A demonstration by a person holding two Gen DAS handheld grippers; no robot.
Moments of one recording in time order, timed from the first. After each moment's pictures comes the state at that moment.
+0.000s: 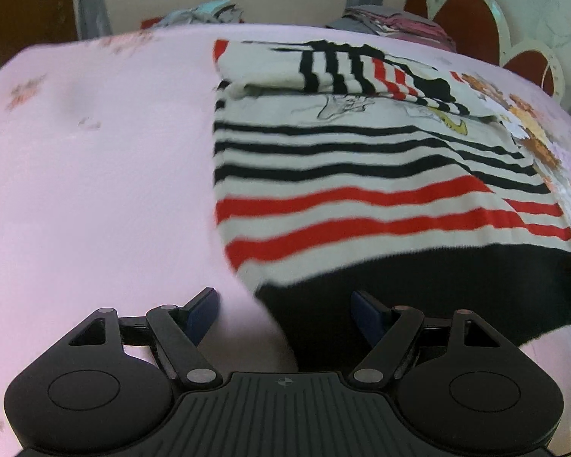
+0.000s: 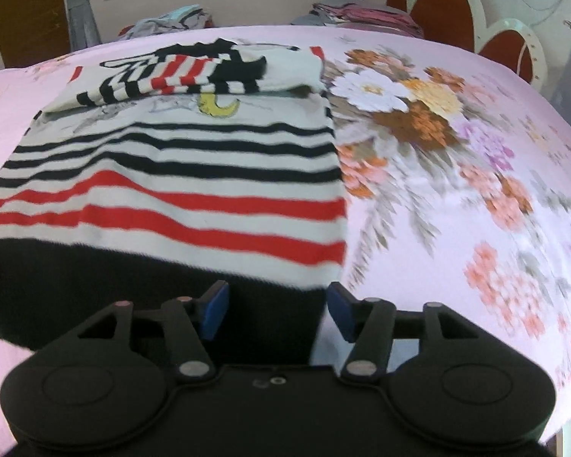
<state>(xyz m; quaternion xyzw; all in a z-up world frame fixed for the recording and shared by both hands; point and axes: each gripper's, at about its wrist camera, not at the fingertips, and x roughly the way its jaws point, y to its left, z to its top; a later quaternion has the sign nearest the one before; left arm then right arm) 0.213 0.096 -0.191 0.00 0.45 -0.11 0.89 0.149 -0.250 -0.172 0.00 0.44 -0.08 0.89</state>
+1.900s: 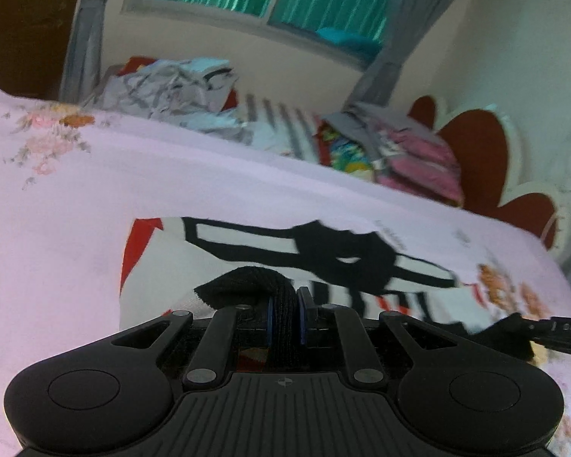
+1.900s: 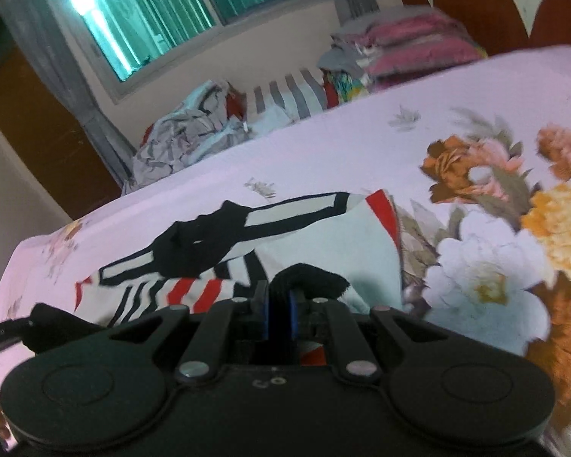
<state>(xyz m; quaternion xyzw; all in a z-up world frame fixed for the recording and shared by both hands) 0.513 0.036 -0.141 -0.13 0.37 -0.12 0.91 0.456 -0.335 -0.128 0.20 0.38 0.01 0.90</state>
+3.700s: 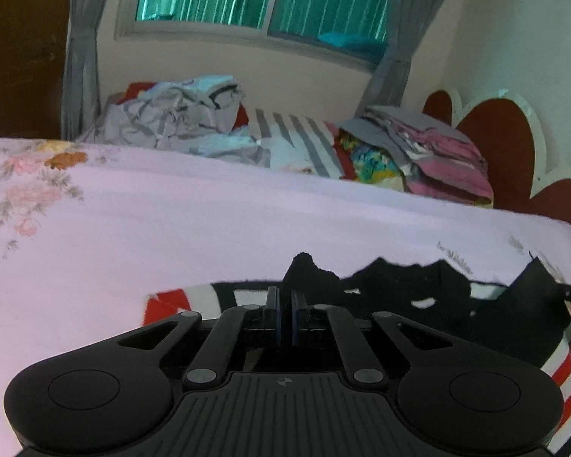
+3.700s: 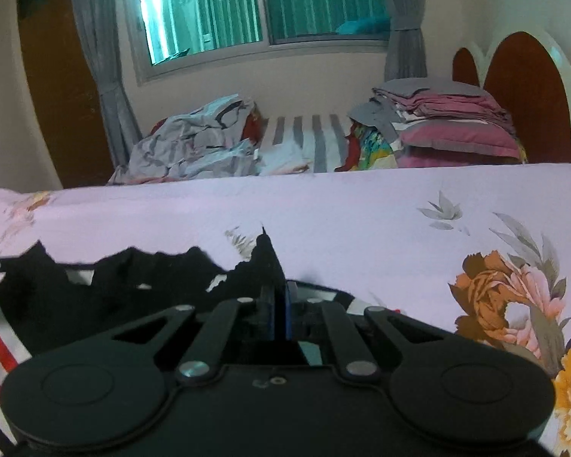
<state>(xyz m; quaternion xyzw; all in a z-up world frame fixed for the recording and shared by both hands) 0.583 0.052 -0.167 -0.08 0.34 -0.11 0.93 0.531 -0.329 -0.147 0.05 0.32 0.04 0.95</state>
